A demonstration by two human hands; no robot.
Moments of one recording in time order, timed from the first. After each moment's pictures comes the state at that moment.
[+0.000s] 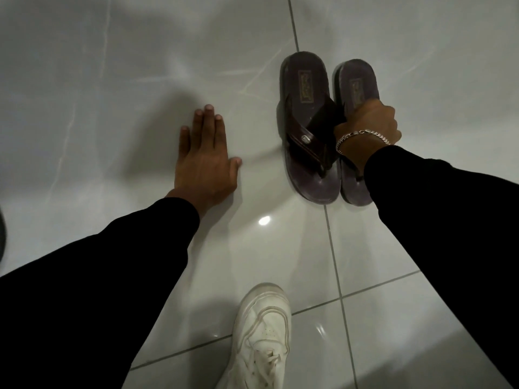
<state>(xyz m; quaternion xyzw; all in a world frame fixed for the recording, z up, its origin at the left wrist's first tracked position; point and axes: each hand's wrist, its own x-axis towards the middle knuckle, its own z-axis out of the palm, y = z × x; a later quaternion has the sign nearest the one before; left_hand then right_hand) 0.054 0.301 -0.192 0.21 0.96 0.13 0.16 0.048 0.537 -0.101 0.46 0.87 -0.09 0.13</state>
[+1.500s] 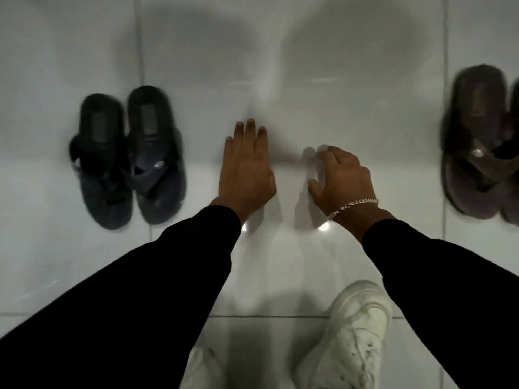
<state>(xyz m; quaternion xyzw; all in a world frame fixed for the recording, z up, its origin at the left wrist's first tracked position) 0.059 0.146 -0.132 0.11 0.98 0.10 0.15 0.090 0.324 -0.127 0.02 0.97 -0.16 0.19</state>
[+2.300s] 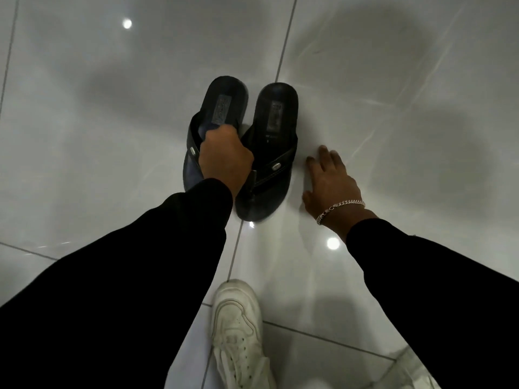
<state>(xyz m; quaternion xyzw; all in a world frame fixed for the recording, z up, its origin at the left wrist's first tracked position) 0.021 -0.086 -0.108 -0.28 0.93 0.21 0.11 0.042 0.104 -0.149 -0.12 0.95 -0.10 0.28</state>
